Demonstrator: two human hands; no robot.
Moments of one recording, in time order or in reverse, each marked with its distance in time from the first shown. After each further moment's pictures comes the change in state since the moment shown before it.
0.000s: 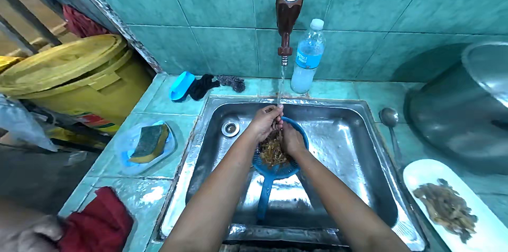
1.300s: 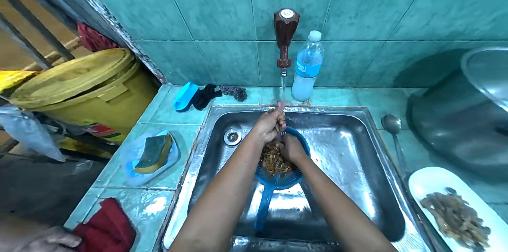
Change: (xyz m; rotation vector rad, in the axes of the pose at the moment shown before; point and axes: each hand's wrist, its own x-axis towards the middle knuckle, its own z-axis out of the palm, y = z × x) left_hand 0.019 0.014 0.011 -0.199 0.027 -0.108; right_hand 0.010 0.000 -0.003 0.137 -0.161 -0.032
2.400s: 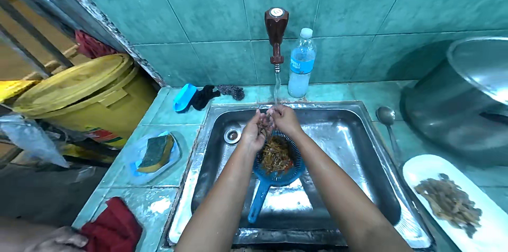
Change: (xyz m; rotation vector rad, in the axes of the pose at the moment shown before) left_hand -0.030 -0.018 -0.029 -0.269 0.235 0.101; right_hand -0.001 -0.057 -0.056 0.535 0.263 -0.194
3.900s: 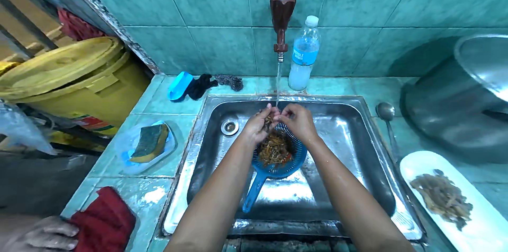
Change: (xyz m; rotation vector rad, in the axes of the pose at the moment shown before) left_hand 0.013 -0.010 -0.004 0.166 -0.230 -0.052; right_hand -0.037 0.017 -0.027 -0.335 0.153 -0.185
